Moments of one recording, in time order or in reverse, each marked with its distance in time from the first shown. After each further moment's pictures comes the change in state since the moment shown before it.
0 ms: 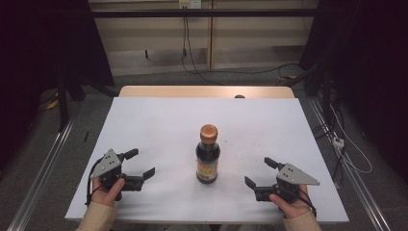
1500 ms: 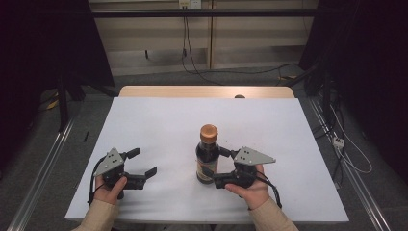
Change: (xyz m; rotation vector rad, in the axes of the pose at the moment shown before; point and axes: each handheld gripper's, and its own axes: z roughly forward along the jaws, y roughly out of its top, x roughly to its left) left arm 0.002 -0.003 0.009 0.004 -0.012 -0.011; right arm 0.061 0.058 0.081 -0.056 0.259 0.060
